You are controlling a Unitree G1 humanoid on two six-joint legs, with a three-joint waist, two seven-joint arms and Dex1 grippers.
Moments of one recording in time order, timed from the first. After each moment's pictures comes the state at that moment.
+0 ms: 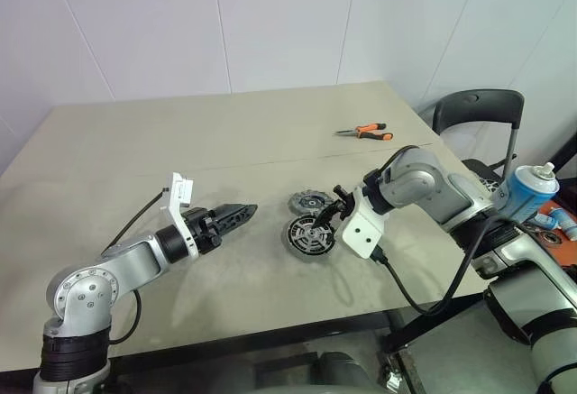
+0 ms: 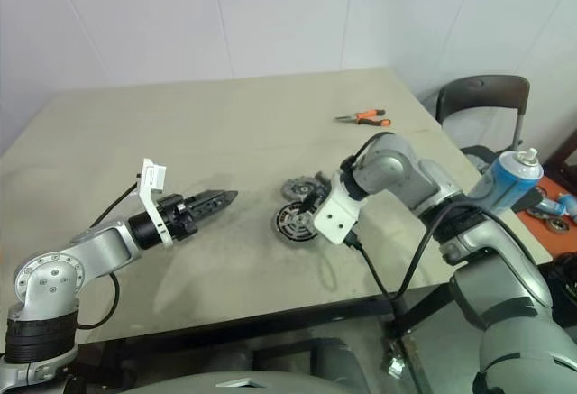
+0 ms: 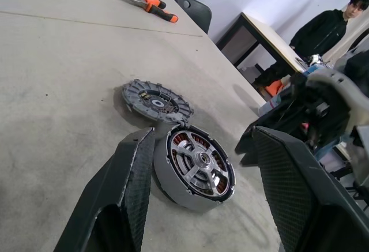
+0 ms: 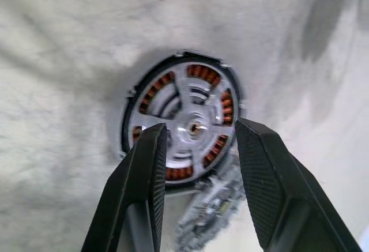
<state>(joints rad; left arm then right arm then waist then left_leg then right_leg) -0.15 0.48 0.25 -0.37 -1.21 1.03 -0.27 -0.87 -0.69 0.57 0.34 -0.20 -0.70 1.36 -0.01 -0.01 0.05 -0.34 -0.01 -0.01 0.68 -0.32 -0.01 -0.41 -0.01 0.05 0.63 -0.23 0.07</state>
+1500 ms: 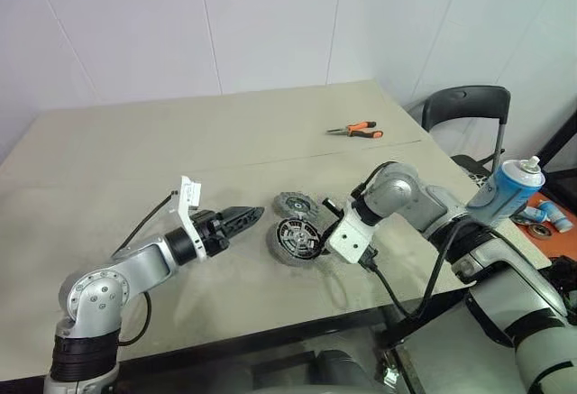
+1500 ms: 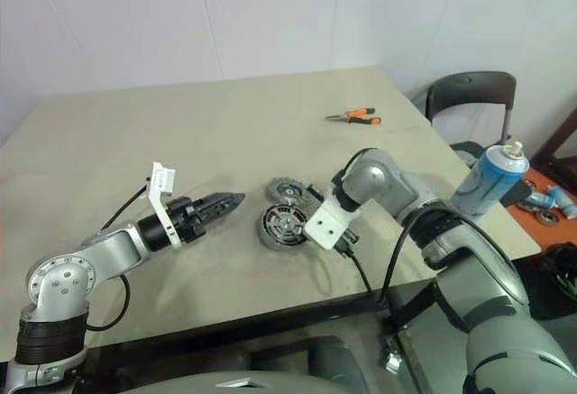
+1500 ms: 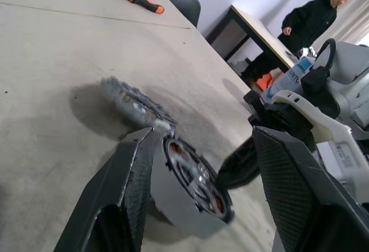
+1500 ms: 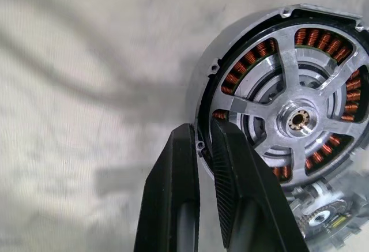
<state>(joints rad) -0.15 0.44 0.21 -0.37 -1.18 1.01 -0.27 -0.85 -0.59 0.62 0.46 -0.17 -0.58 1.49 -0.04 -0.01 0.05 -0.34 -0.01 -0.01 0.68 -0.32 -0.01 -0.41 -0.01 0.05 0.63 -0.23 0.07</state>
